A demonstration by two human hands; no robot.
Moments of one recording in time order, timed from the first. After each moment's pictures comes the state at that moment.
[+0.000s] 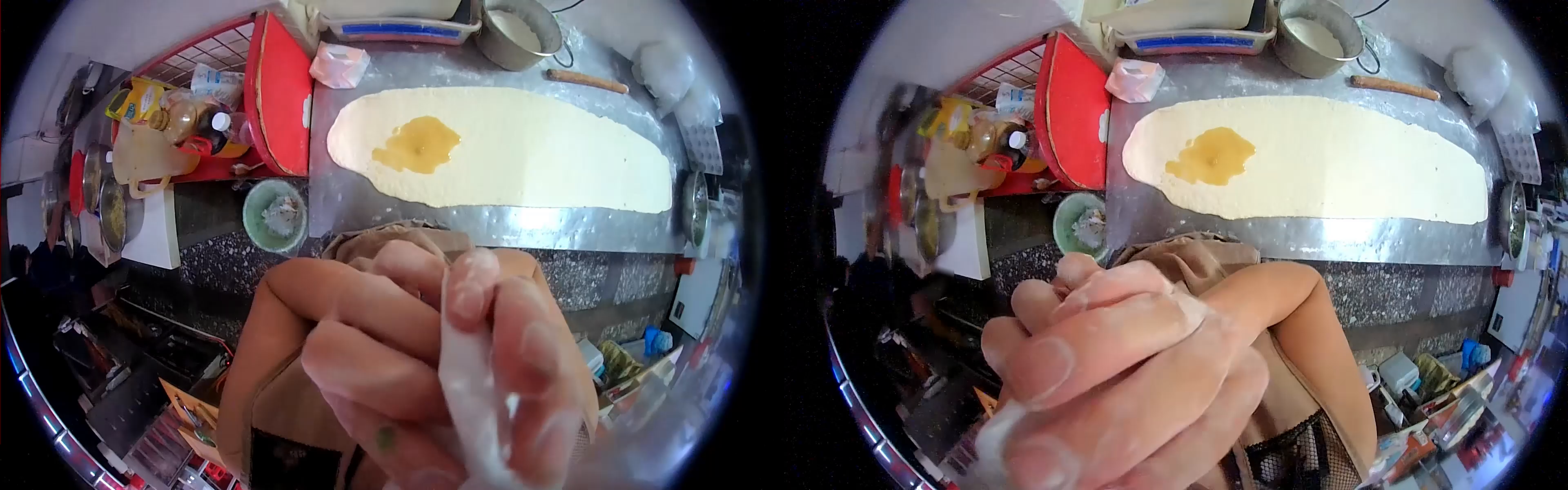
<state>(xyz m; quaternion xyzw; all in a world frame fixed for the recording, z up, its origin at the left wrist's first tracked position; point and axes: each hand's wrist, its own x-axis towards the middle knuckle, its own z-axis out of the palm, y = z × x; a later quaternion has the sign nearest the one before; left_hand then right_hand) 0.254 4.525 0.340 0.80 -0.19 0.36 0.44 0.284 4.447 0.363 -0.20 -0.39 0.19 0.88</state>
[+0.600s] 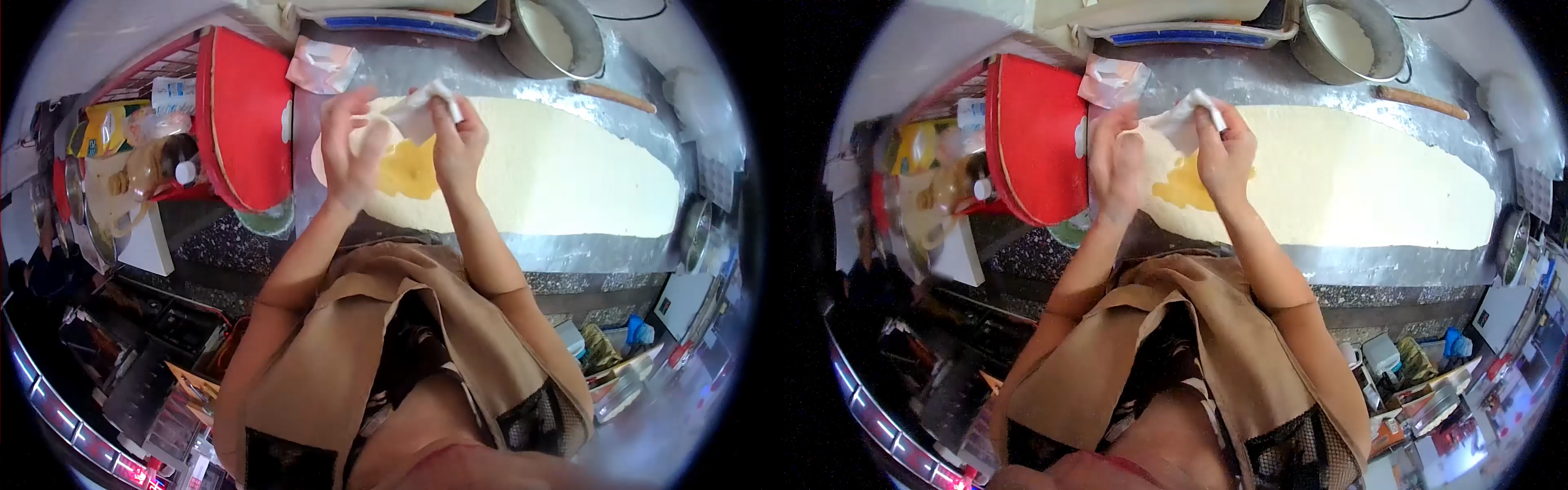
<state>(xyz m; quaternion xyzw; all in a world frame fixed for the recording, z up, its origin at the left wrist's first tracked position) 0.378 4.647 0.148 0.83 0.06 0.37 0.42 0.462 4.546 0.132 -0.61 -0.06 0.19 0.77</state>
